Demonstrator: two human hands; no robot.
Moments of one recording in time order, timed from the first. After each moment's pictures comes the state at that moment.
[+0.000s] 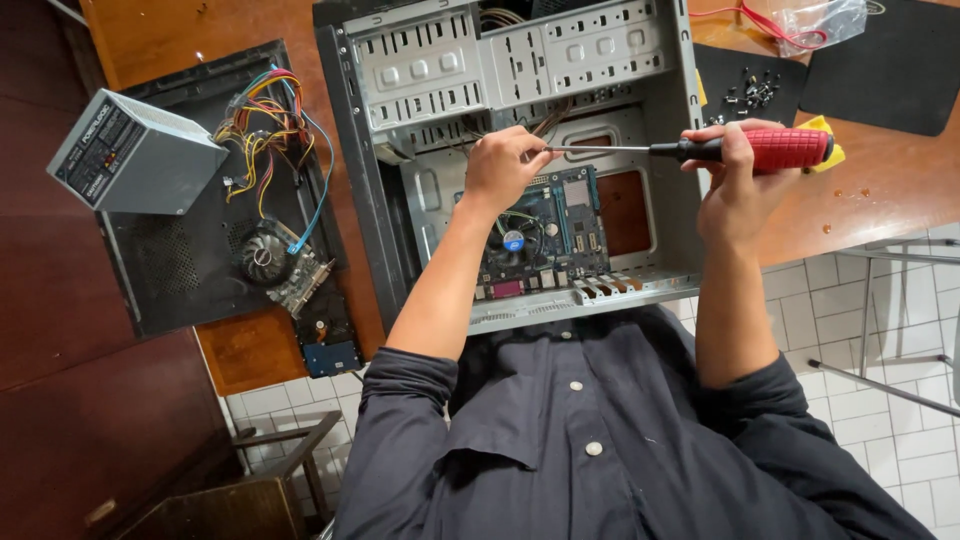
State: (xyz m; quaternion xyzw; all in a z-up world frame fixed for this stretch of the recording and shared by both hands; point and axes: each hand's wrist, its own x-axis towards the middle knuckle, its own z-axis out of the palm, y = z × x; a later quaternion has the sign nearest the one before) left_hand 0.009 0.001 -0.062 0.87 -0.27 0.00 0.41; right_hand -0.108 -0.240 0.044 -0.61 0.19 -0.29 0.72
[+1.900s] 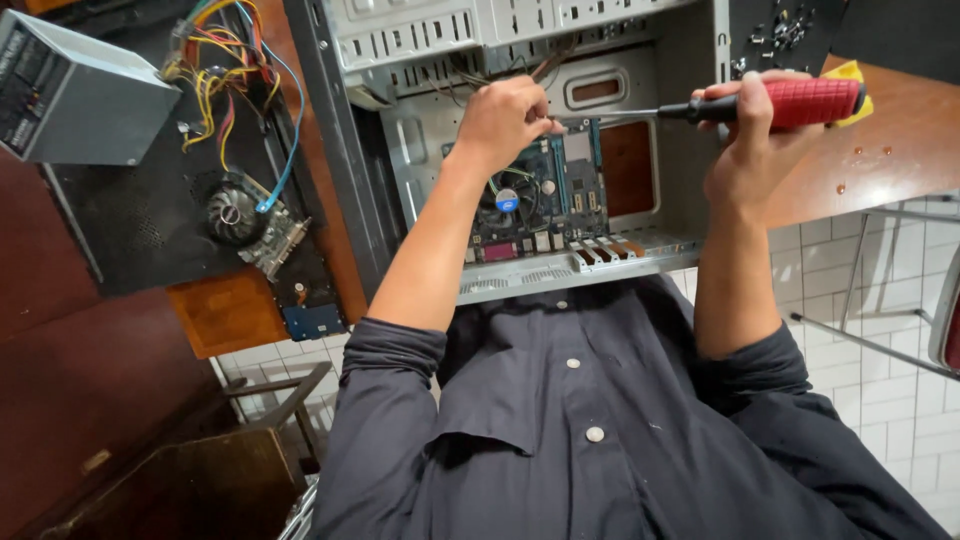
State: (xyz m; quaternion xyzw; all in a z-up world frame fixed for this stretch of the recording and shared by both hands) left_hand 0.010 0.001 -0.077 0.86 -0.33 -0.10 0.37; right_hand -0.107 -0.244 0.018 -0.66 0.17 -0.29 0.67
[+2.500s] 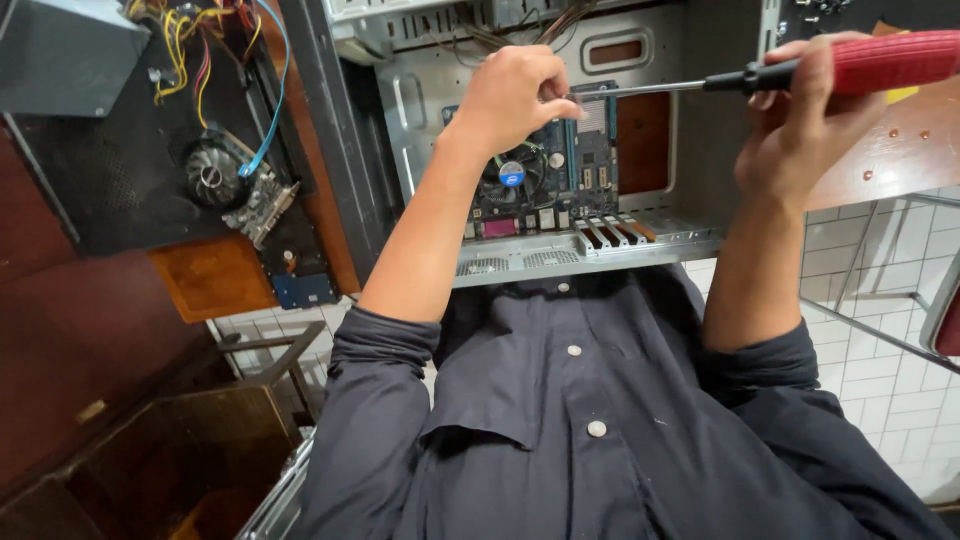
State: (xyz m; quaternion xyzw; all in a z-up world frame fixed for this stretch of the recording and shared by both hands) left_hand 0.004 0.010 -0.045 0.85 -0.32 -0.15 0.39; right_hand -0.108 -0.264 -0.005 -0.62 0.14 -0.27 0.72
